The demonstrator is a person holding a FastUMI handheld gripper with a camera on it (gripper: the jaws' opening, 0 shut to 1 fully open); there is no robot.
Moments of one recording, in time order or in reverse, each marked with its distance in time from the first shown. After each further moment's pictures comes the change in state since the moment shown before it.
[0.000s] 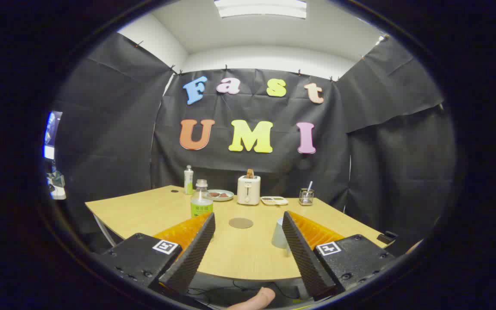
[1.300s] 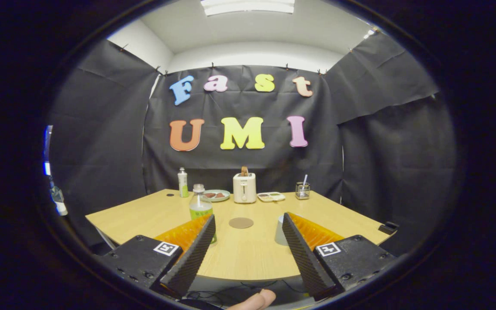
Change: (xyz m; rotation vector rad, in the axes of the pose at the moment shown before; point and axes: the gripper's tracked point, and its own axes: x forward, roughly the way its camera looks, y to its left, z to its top) arm 0.011 0.017 0.004 0.081 0.050 -0.035
